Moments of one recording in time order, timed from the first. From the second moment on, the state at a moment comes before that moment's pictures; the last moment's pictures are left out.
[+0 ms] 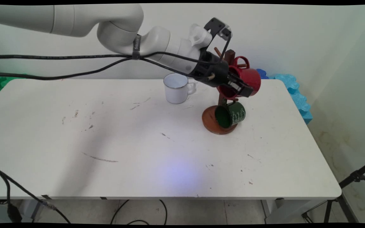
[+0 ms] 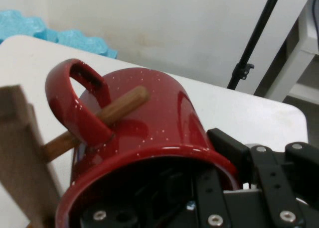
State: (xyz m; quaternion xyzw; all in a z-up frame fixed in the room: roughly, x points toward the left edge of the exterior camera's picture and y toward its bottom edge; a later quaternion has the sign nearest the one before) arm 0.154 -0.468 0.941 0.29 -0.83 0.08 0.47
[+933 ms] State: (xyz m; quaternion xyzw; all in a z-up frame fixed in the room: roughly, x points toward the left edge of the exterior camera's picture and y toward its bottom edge) arm 0.156 -0.453 0.962 0.28 -0.82 0.08 0.50
